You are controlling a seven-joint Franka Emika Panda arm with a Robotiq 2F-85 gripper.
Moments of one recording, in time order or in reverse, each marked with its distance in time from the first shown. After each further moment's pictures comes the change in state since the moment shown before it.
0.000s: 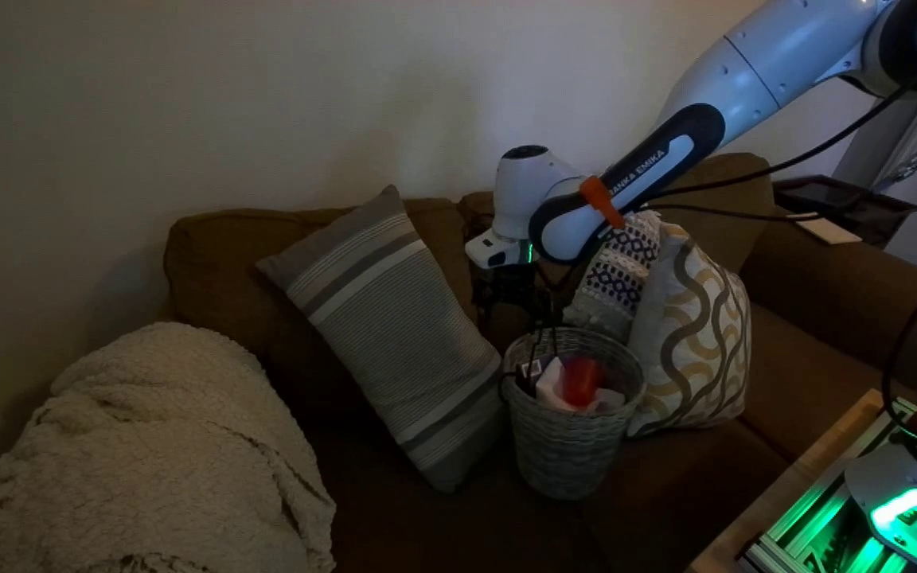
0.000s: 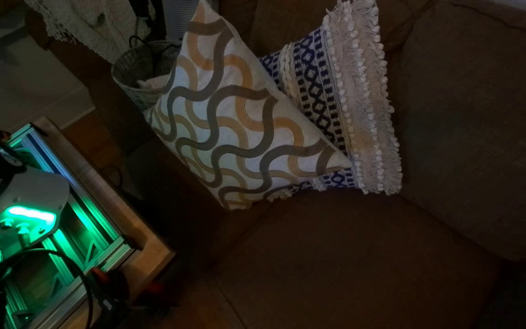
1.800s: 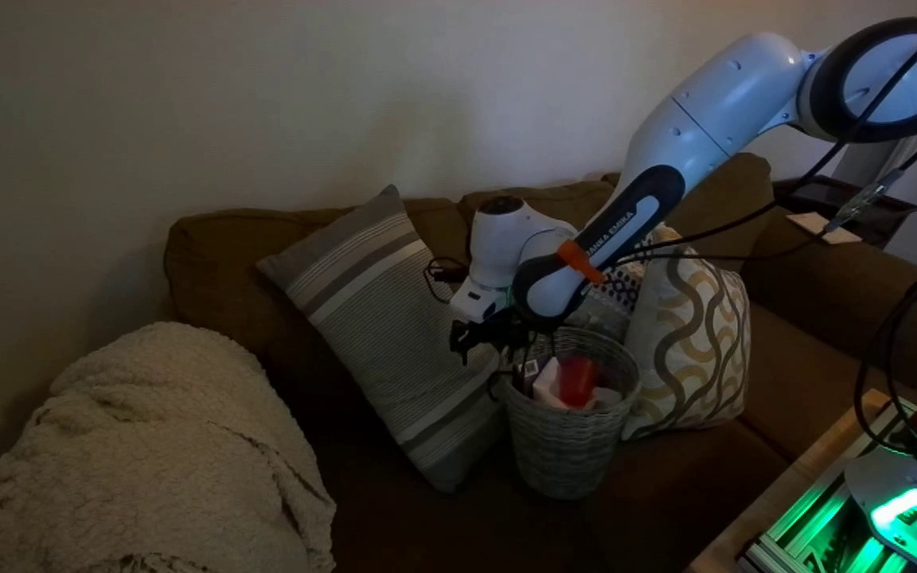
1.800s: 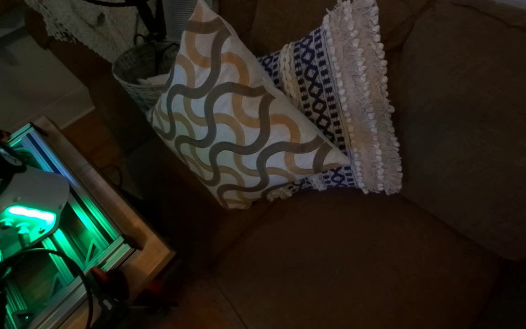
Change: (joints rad) arm 0.099 0.181 -0.036 0.098 -0.113 0.109 -0.285
